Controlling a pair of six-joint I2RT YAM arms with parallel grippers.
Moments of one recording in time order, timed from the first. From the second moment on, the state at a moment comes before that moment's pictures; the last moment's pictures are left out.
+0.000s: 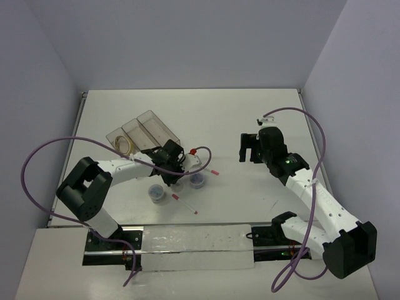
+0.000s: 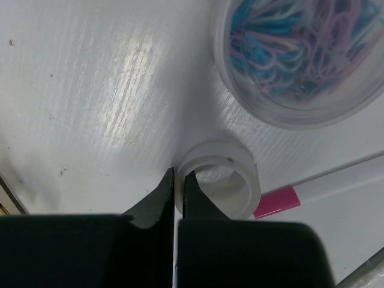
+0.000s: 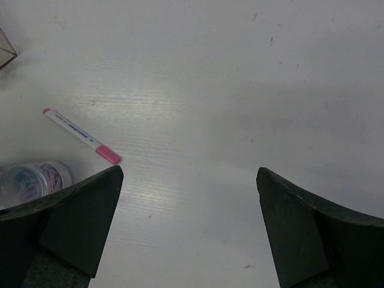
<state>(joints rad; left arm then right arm) -0.74 1.62 0.88 -0.42 0.14 0.37 0.38 0.98 0.80 -0.48 0.14 0.29</state>
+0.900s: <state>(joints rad) -0.17 1.32 1.06 -0.54 0.15 0.35 0.38 0.98 0.80 -0.49 0.12 0.31</state>
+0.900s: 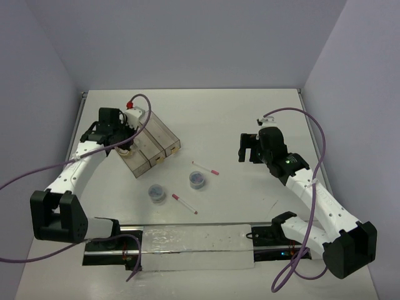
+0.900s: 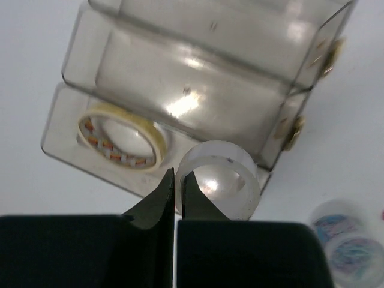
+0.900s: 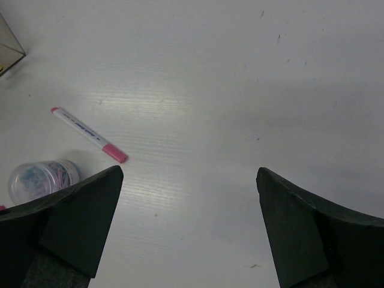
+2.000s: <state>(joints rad) -0.17 1.25 1.07 -0.63 0.28 0.47 0.38 0.98 0.80 -0.49 0.11 0.31</state>
